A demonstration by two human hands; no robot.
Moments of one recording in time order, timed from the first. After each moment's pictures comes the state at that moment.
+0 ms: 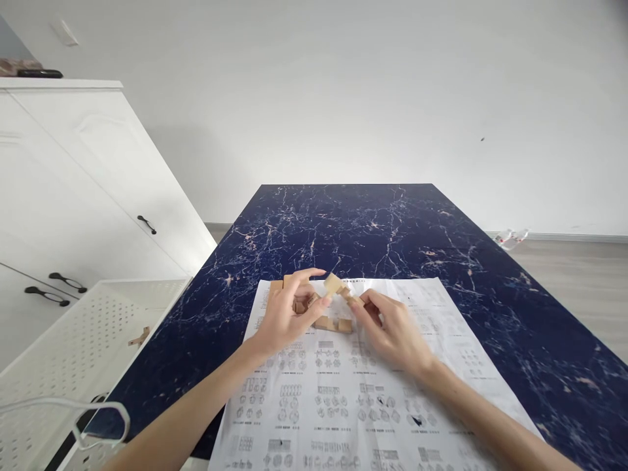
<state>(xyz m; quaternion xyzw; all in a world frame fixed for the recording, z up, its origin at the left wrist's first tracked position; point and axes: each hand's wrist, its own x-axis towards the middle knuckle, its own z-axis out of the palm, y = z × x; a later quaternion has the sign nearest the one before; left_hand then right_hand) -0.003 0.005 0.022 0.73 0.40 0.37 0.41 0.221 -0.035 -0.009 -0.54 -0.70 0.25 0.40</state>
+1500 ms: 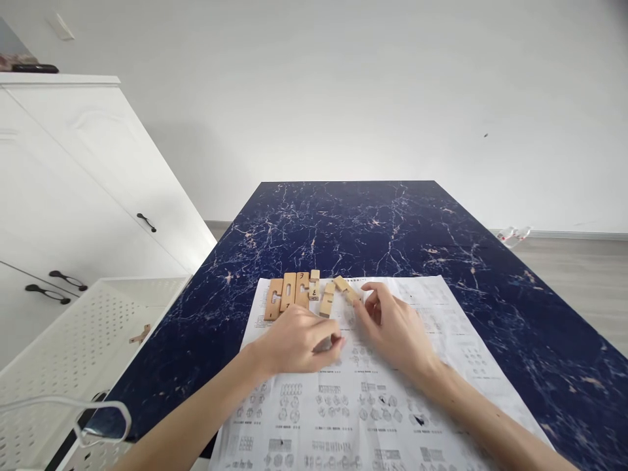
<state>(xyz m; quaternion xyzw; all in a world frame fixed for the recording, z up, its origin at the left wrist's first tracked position) -0.003 -0.003 -0.002 0.93 0.21 0.28 0.11 0.221 -0.036 -0.022 -0.63 -0.67 0.17 0.36</state>
